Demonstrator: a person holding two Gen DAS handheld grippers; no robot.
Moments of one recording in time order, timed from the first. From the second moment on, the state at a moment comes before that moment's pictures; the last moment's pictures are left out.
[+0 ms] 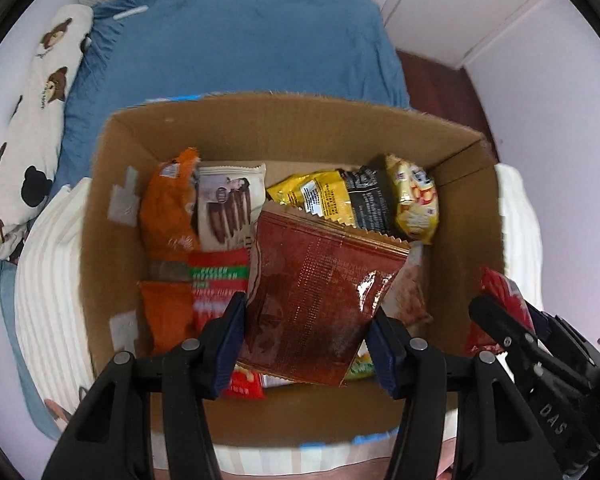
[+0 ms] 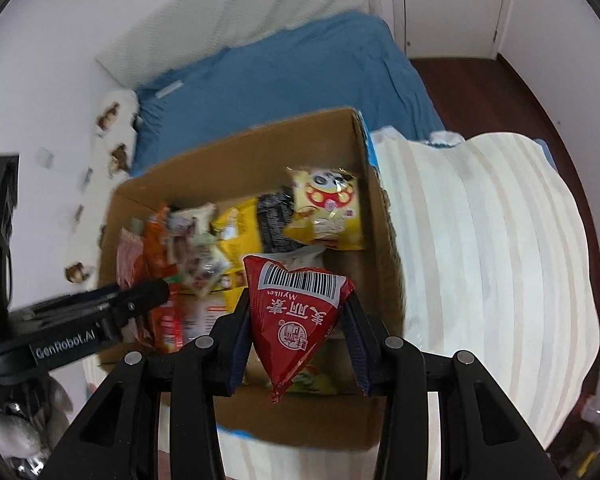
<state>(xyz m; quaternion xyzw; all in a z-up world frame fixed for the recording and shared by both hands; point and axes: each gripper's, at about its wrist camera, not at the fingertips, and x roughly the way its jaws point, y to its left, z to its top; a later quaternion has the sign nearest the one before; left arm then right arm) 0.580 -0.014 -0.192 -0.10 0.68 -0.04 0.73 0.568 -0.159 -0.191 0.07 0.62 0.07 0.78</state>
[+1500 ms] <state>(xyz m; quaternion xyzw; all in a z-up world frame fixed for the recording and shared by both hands) 0.426 0.029 -0.116 -0.08 0.54 0.03 0.84 0.467 -0.136 -0.139 0.02 0.57 0.06 0.82</state>
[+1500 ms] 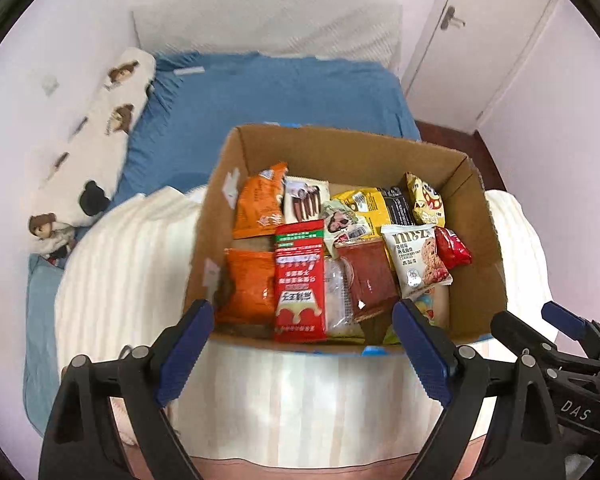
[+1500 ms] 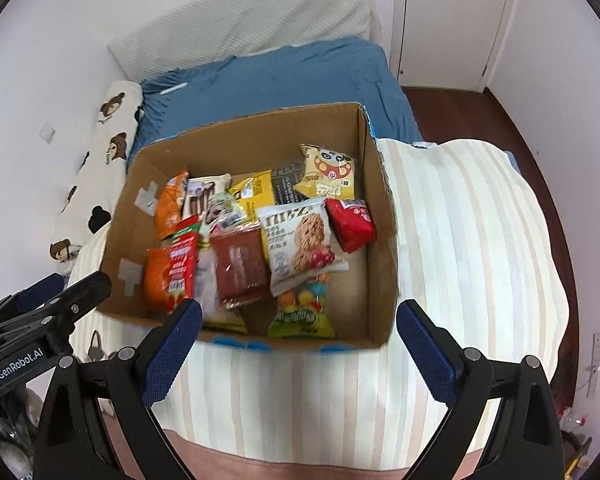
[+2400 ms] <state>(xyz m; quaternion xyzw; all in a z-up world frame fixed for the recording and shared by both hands) 0.200 0.003 -0.025 -0.04 0.40 0.06 0.91 0.224 -0.159 -0.023 0.00 0.42 0.09 0.90</state>
